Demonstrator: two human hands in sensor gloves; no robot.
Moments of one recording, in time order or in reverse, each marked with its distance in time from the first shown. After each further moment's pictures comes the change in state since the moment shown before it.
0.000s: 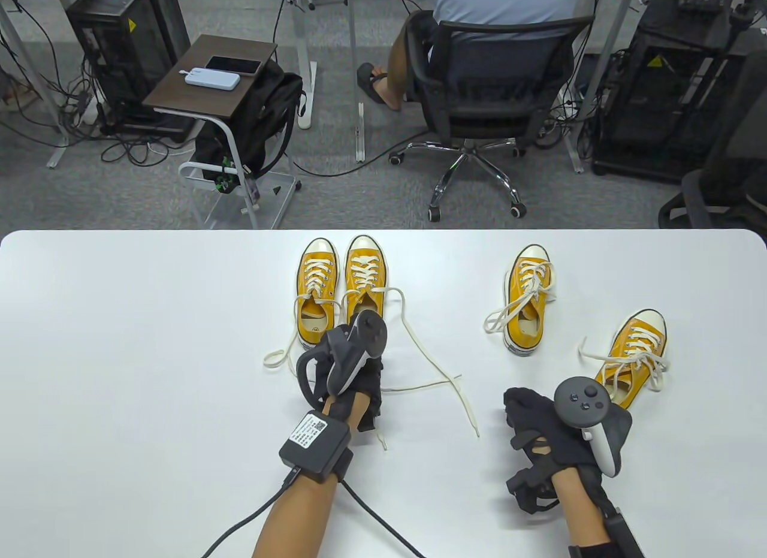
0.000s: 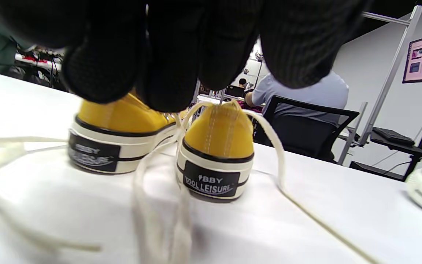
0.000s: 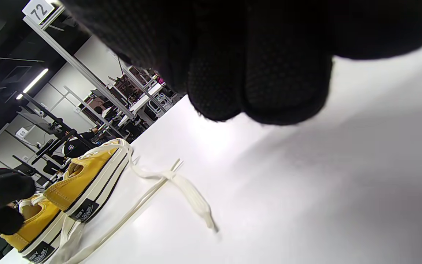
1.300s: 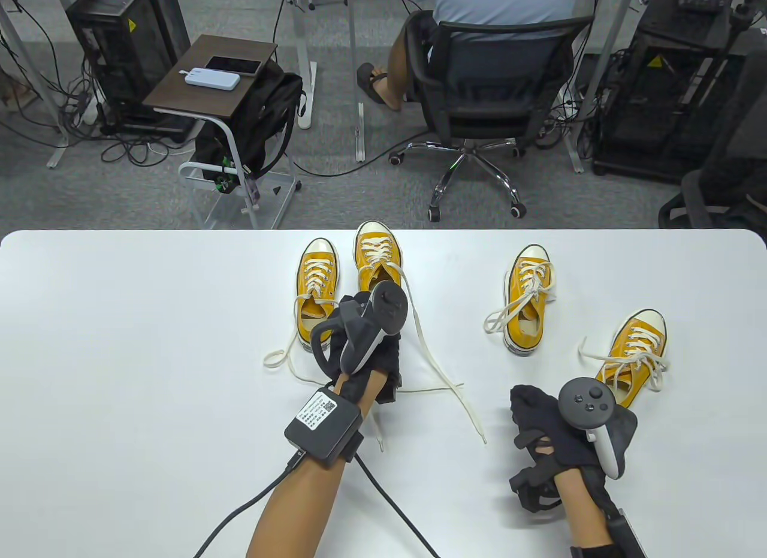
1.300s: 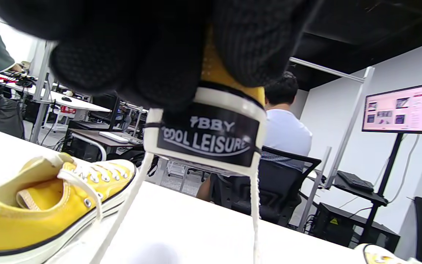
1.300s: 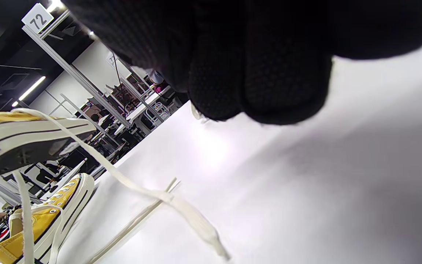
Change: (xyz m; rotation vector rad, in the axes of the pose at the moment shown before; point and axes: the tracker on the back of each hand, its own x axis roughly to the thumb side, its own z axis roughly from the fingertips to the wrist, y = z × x) left_hand 0.047 0.052 -0.017 0.152 -0.057 0.068; right_hand -0.006 -0.006 -0.001 -0.045 0.017 -0.001
